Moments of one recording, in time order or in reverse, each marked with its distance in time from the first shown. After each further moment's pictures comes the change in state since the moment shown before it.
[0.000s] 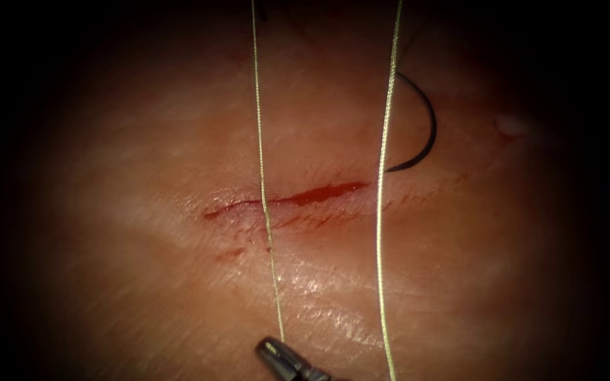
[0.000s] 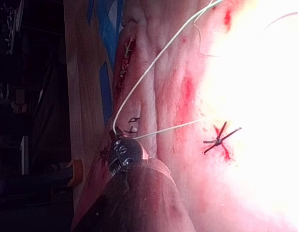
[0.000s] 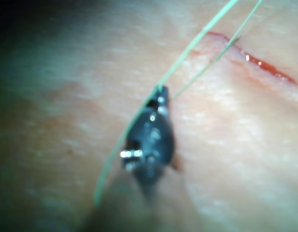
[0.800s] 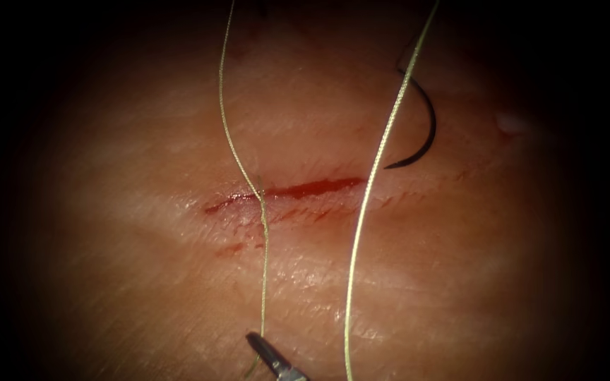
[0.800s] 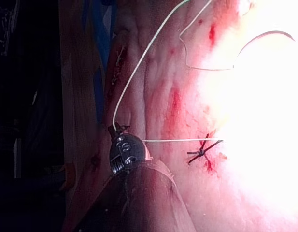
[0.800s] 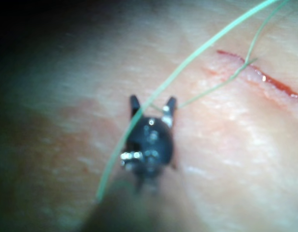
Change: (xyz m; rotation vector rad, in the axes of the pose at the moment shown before) right arm 0.003 0.001 0.001 0.014 -0.007 0.007; left arm 0.003 0.005 -0.003 -0.069 0.097 0.067
